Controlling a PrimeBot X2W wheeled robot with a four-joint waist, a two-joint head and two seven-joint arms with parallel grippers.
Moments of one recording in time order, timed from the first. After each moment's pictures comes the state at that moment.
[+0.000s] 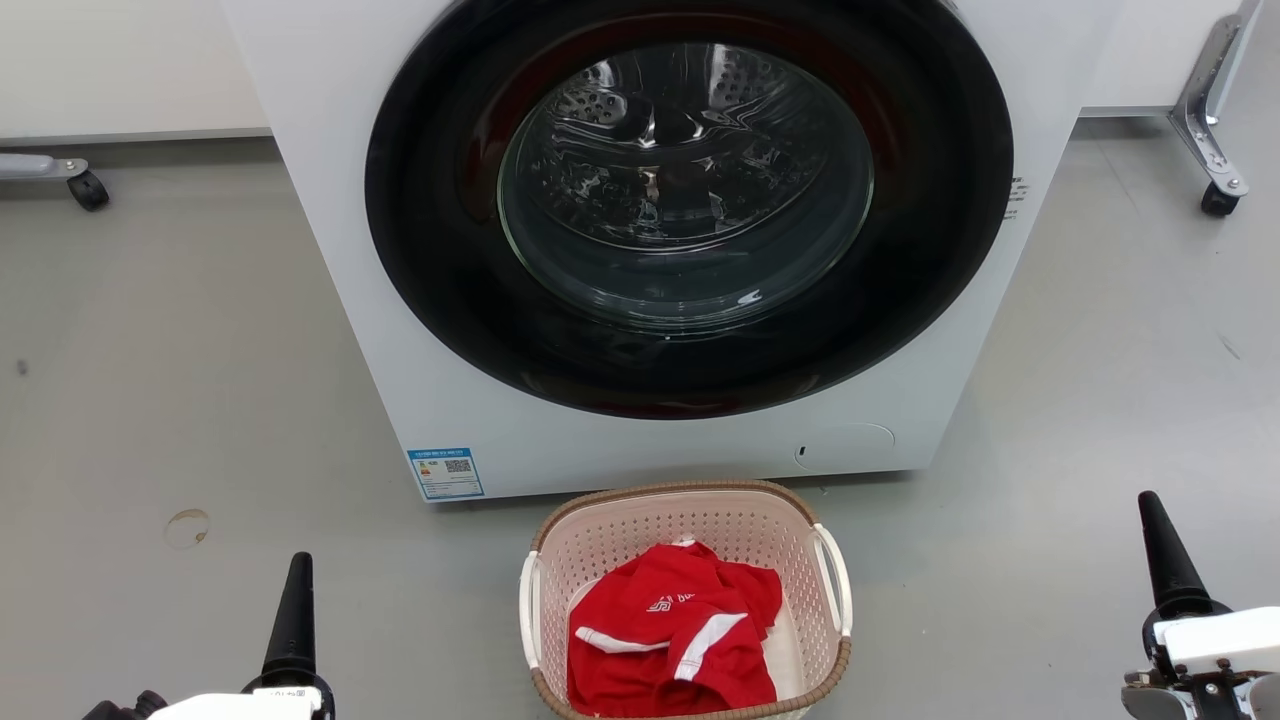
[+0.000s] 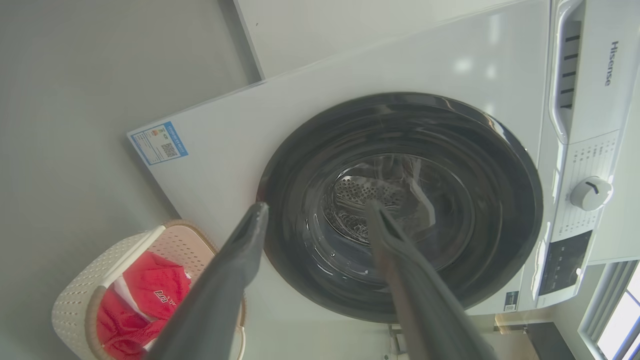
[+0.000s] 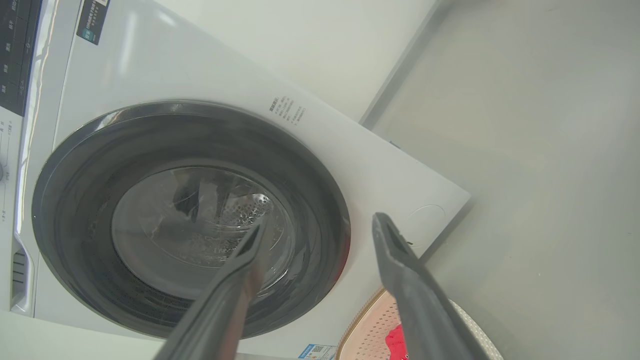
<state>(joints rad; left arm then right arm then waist) 0.02 0.04 0.02 0.23 -1.40 -0.09 -0.03 -0.02 0.00 0.00 0.30 1.31 0.12 -0.03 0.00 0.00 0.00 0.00</state>
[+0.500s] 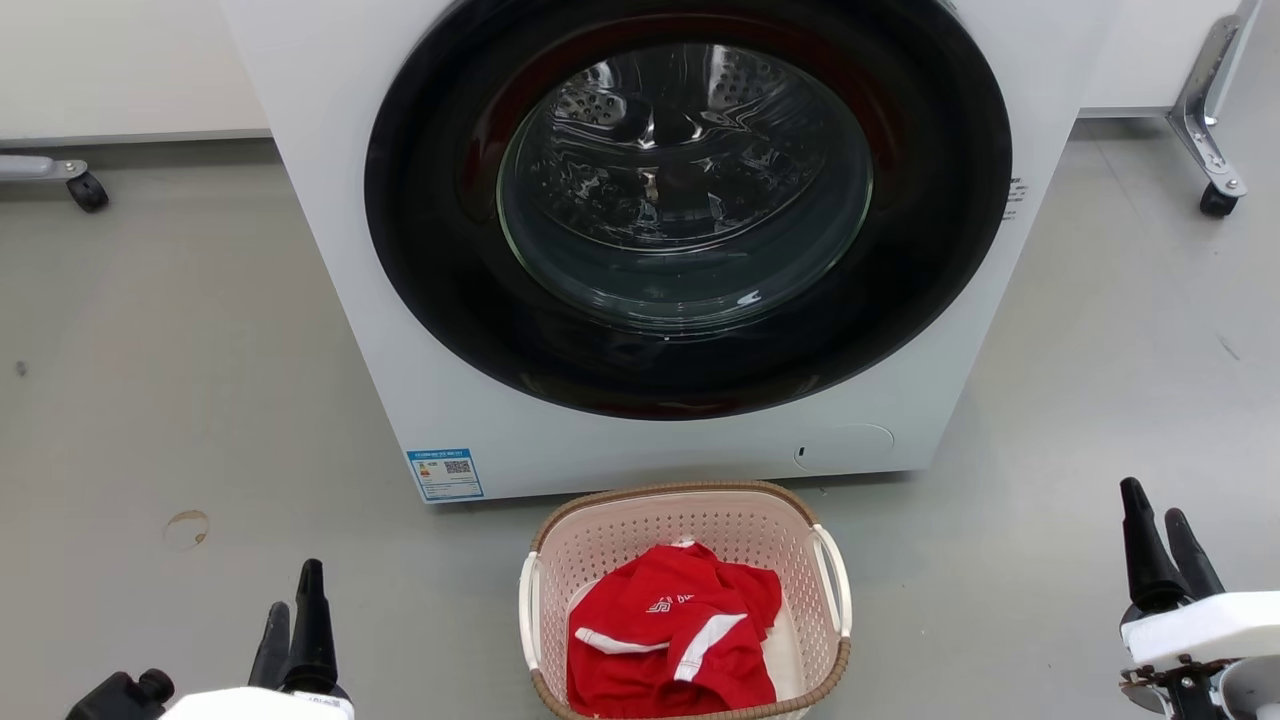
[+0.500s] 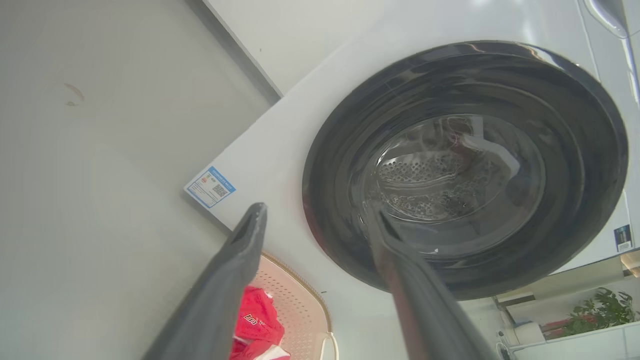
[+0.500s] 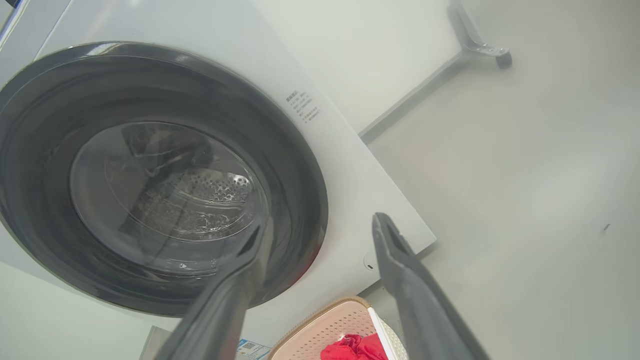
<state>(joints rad) 0.04 0.07 -0.01 0.20 -1.06 -0.02 -0.07 -0.04 0.00 0.00 0.30 0.95 0.12 -0.07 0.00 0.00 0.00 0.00</state>
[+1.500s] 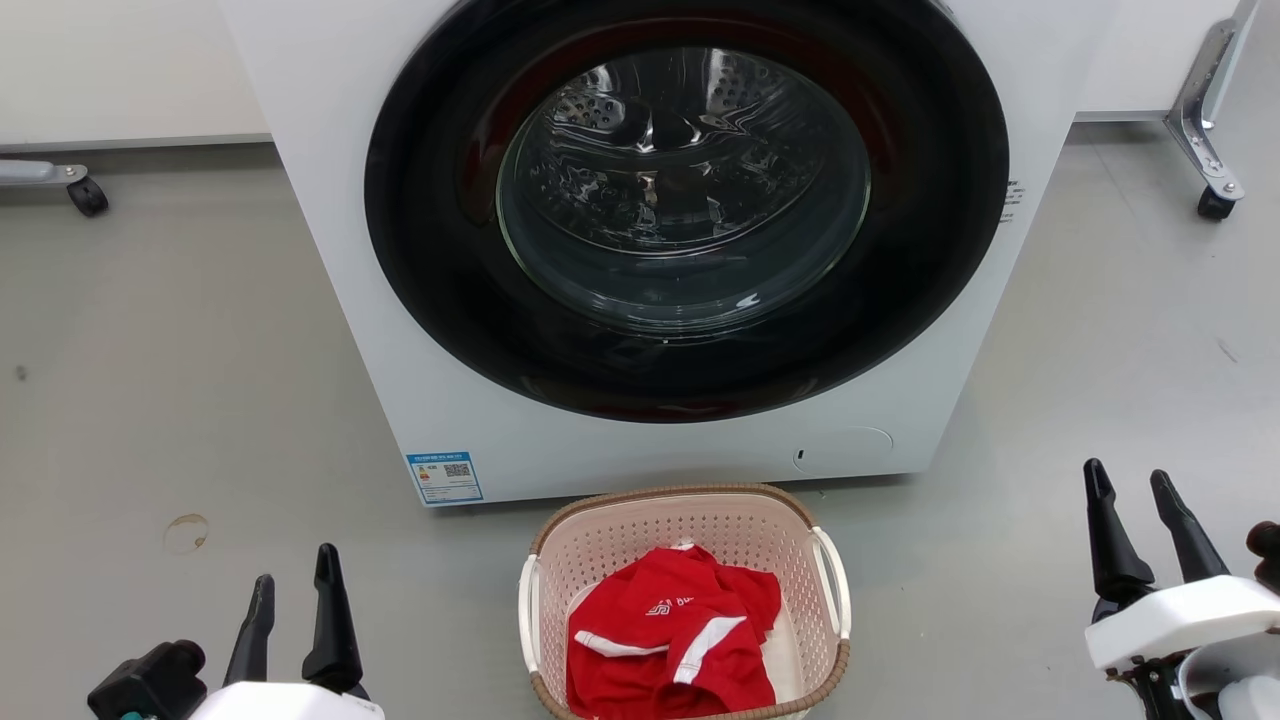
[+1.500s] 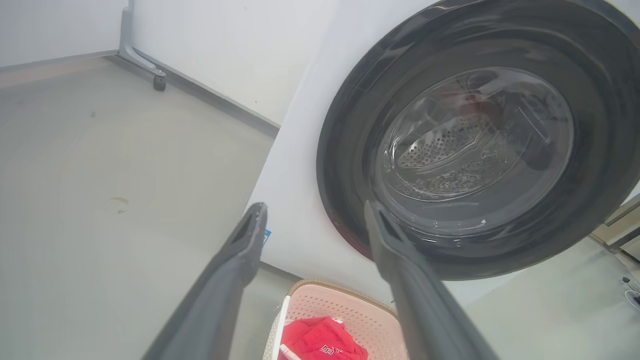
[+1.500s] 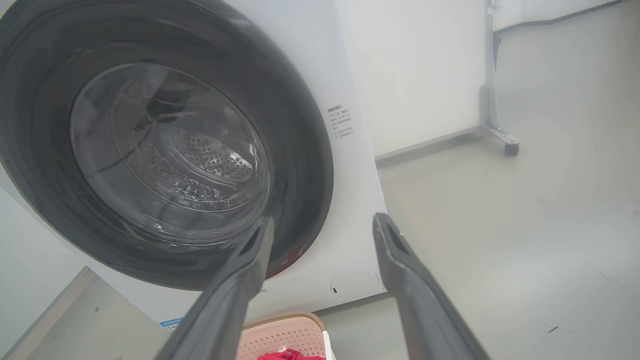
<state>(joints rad) 0.06 0.12 -0.10 0.12 -0.69 0.09 -0.15 -0.06 -0.01 0.05 0.29 0.59 0.13 -0.16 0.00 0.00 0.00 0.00</state>
